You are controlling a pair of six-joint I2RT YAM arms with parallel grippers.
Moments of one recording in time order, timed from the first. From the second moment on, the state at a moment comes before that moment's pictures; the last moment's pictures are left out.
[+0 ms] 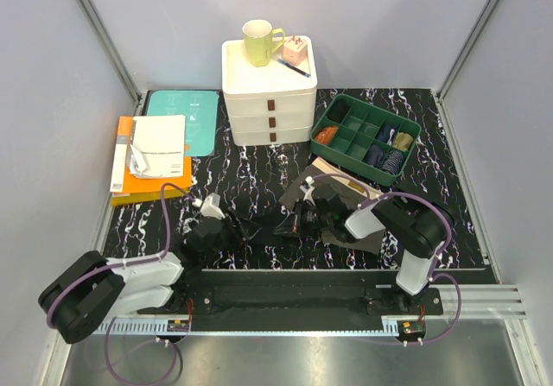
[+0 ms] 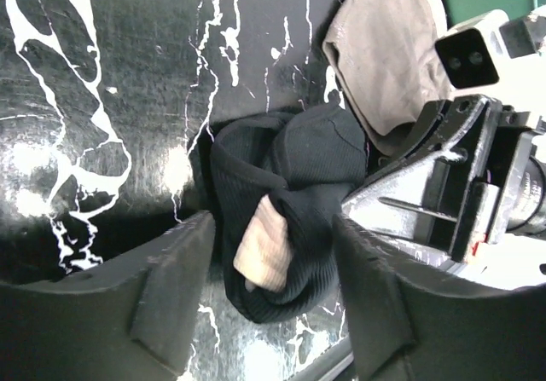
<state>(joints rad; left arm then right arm) -0.74 1.04 0.06 0.49 -0.10 -1.07 0.75 1.80 0.55 0.66 -0.47 1.06</state>
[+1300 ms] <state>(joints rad) -0.69 1.37 0.51 0.02 0.17 -0.72 1.09 1.44 0.70 0.14 0.00 0.25</state>
